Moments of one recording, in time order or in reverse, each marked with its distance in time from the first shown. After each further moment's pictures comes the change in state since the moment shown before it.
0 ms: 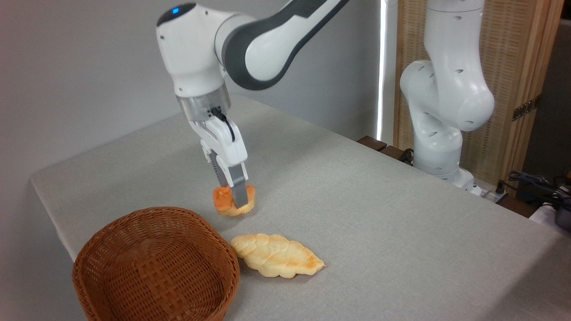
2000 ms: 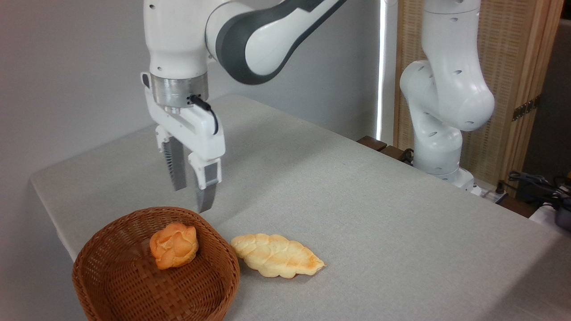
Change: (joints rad) arm 0.004 0.039 0.057 0.120 -0.085 0.100 -0.059
